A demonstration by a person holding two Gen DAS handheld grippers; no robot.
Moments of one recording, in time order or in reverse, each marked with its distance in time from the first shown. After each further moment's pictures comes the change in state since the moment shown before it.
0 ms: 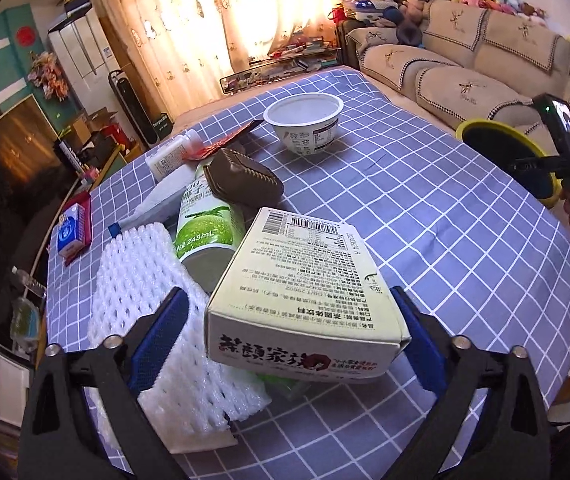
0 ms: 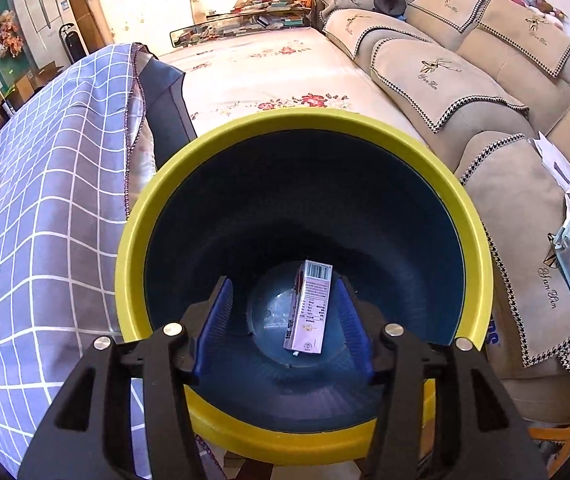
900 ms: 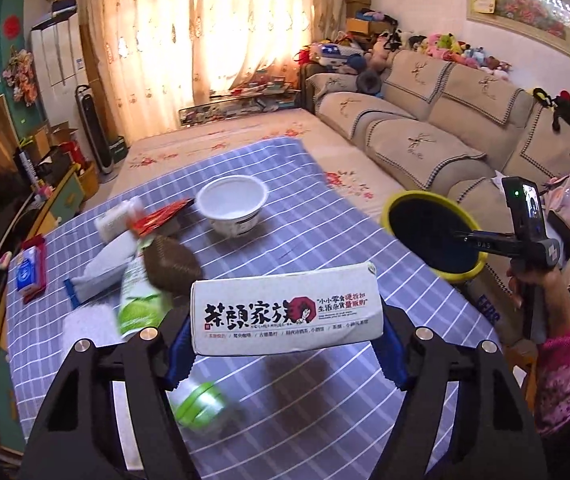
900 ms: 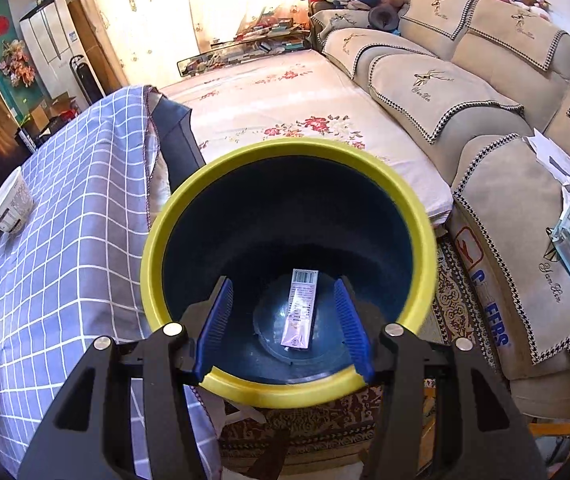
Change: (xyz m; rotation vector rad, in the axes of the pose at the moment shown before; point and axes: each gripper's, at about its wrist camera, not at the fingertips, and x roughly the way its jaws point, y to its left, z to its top) left arm -0.052 -0.025 0.058 -0.061 -0.144 -0.221; right arm -0.057 -0.040 -0.015 0.057 -0.101 0.075
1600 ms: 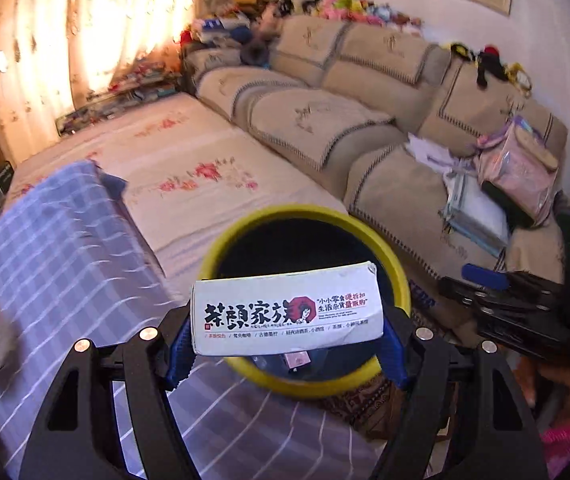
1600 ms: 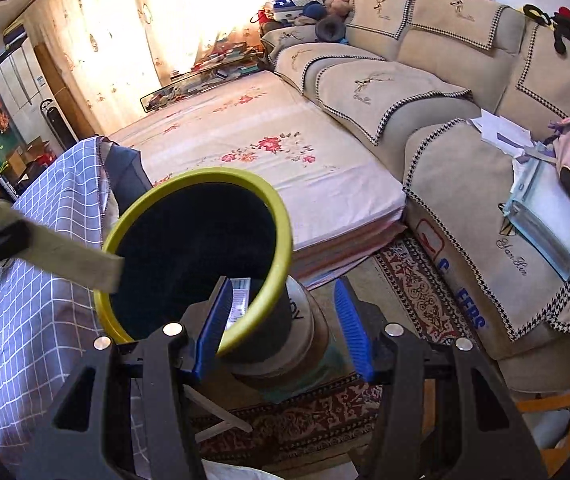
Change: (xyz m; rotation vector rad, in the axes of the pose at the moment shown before) left arm 0.195 -0.203 0.087 0.192 0.112 -0.333; right arm -0.051 -0.090 -0.020 0.133 -0.069 -0.064
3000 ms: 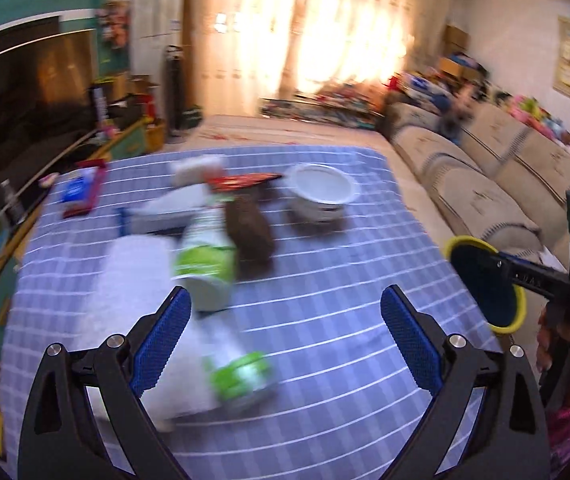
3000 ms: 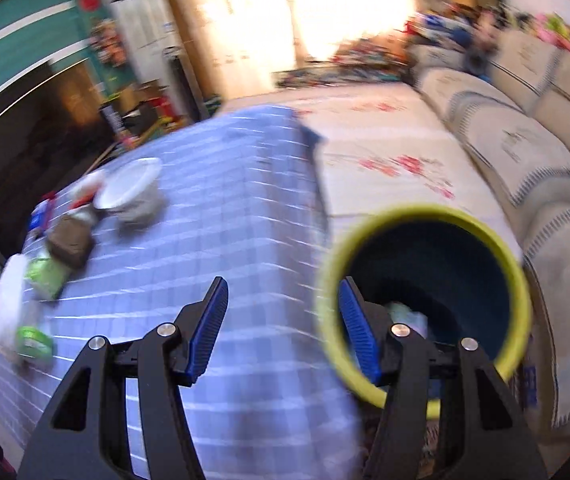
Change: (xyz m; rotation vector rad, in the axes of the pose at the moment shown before) left arm -0.259 0.159 -0.207 -0.527 -0.190 0.524; right arm -0.005 0.239 0.003 -0.399 0.015 0.377
